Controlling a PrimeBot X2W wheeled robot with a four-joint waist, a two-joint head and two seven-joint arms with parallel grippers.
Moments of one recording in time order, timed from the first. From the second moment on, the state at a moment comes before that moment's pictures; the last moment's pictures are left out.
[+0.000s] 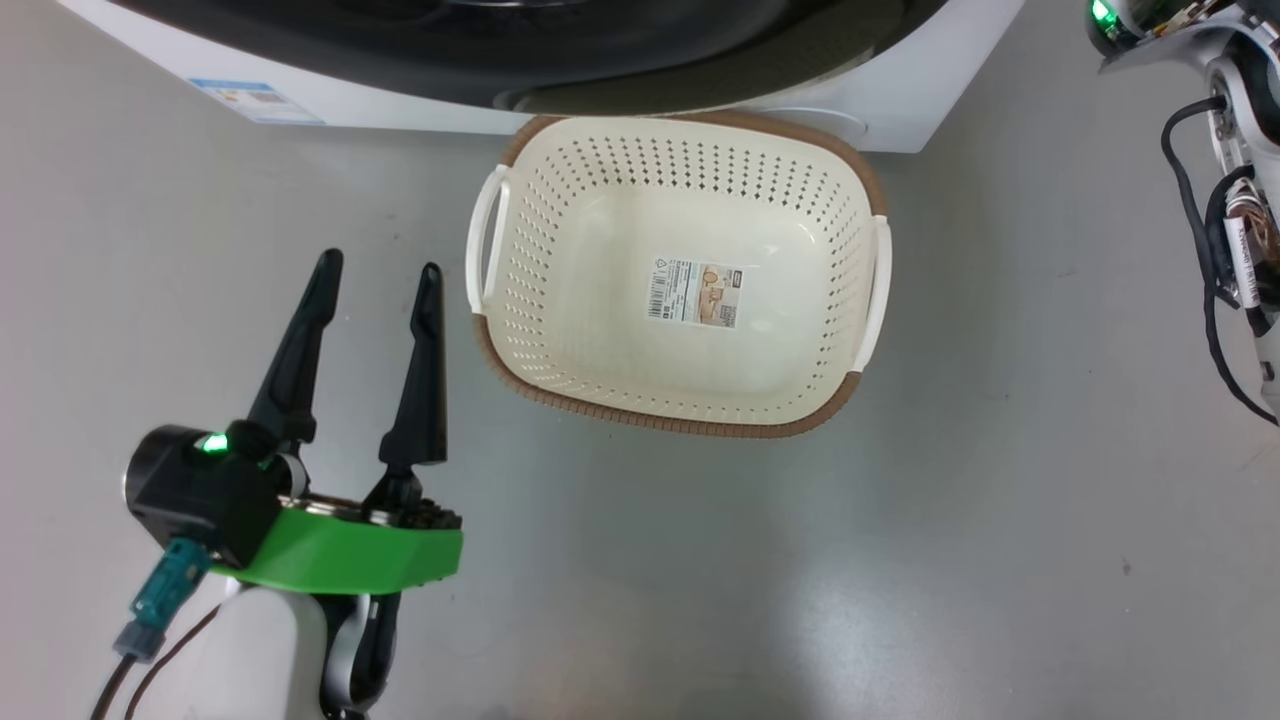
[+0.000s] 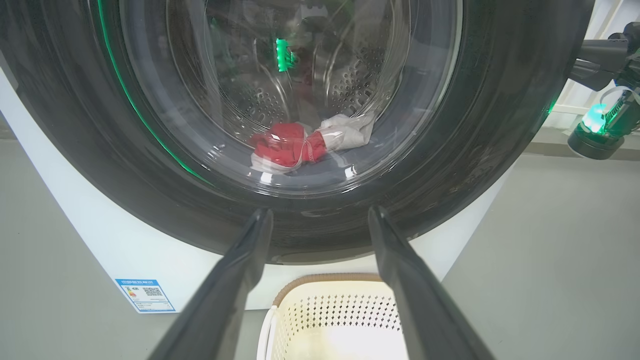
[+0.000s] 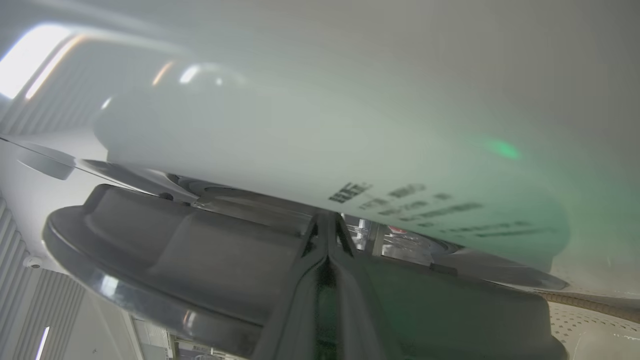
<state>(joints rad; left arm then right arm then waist) -0.37 0.03 -0.11 0.07 -0.24 -0.08 -0.26 -1.13 -0.24 0.20 0.52 1.64 0.13 0.50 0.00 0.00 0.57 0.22</state>
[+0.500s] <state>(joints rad) -0.38 0.03 -0.11 0.07 -0.25 -0.08 -0.26 -1.14 -0.24 0.21 0.50 1.64 0.13 0.65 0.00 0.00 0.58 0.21</state>
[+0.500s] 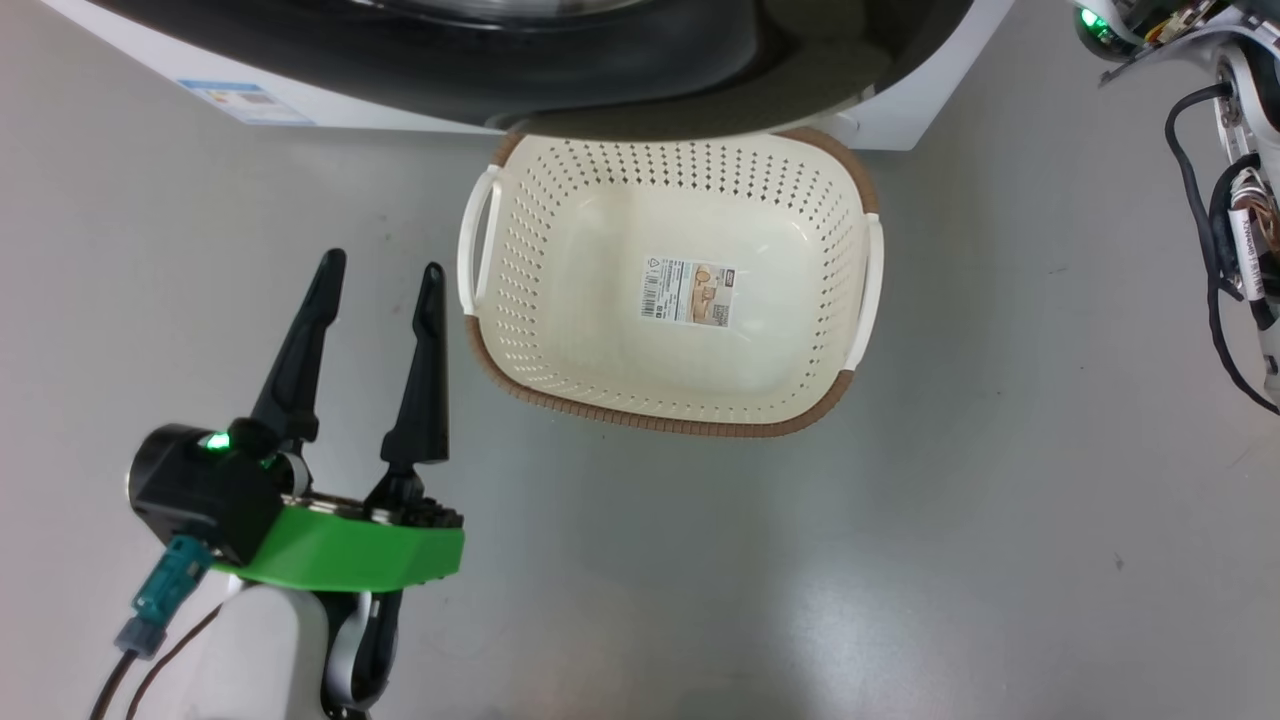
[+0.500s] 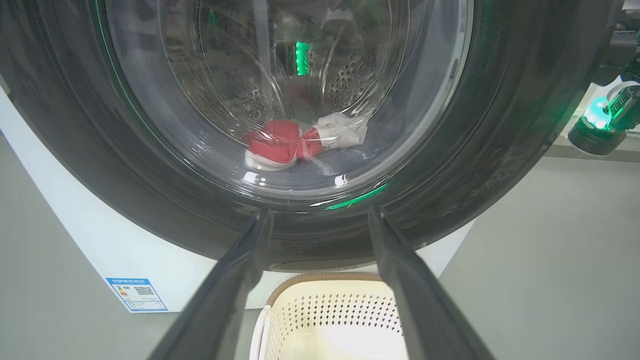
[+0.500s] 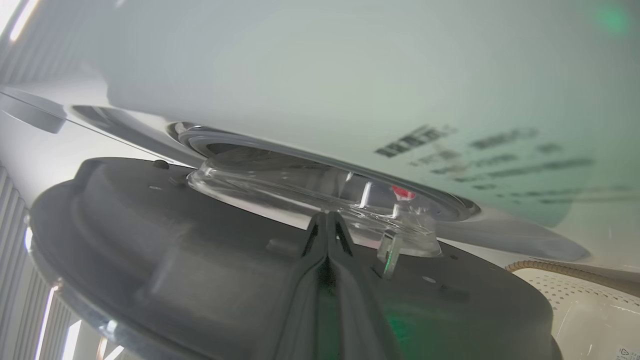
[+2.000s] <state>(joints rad) -0.38 0.03 -0.08 0.13 -0.27 -0.08 -0.26 -0.87 -0.21 0.31 0.31 1.31 0.13 0.20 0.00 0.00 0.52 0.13</state>
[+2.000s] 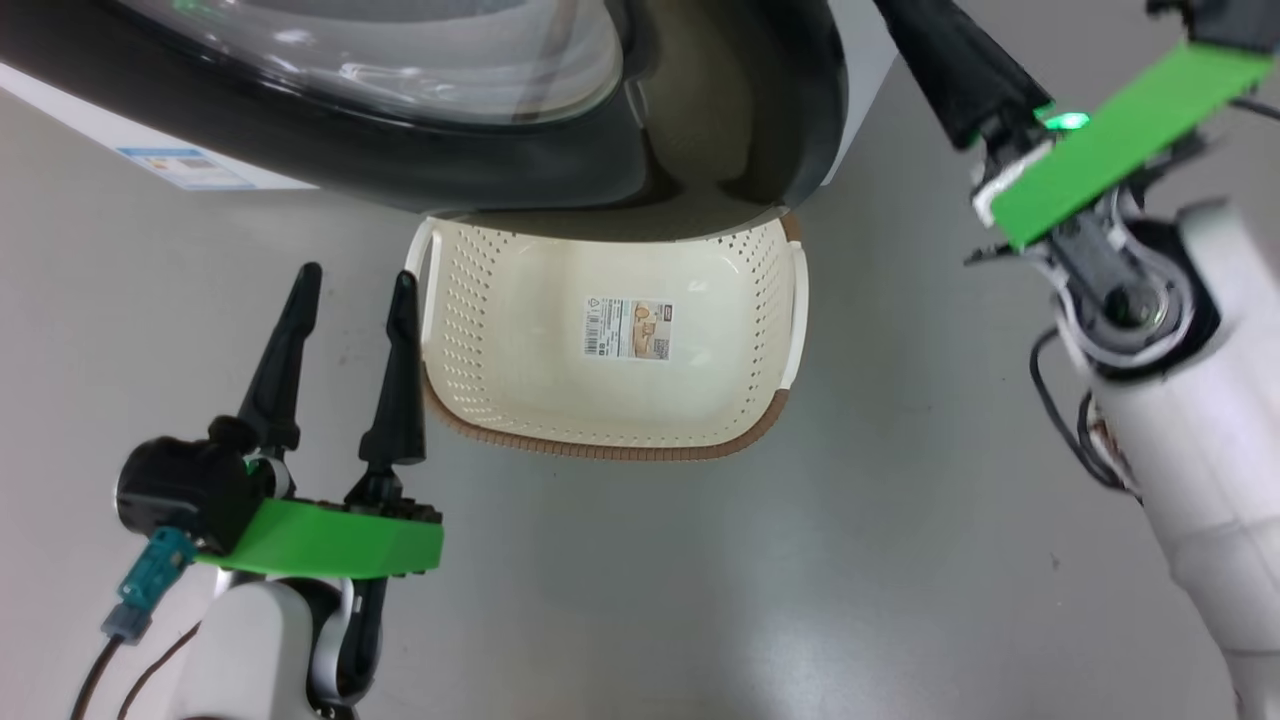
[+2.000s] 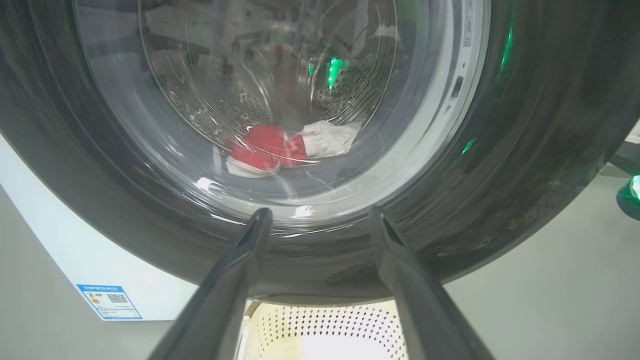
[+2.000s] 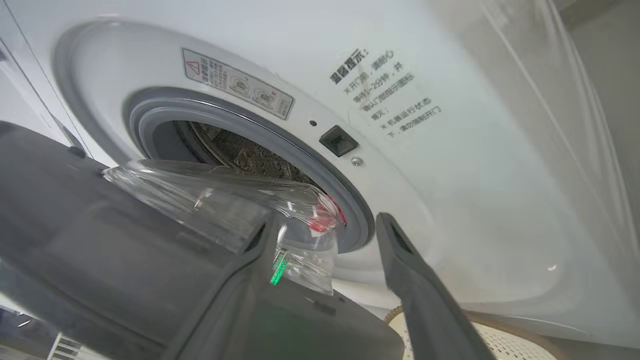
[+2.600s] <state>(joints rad) -0.36 0.03 -0.04 0.14 -0.25 -0.08 -0.26 -0.60 -0.17 0.13 0.28 0.72 0.13 -0.26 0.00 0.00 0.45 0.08</state>
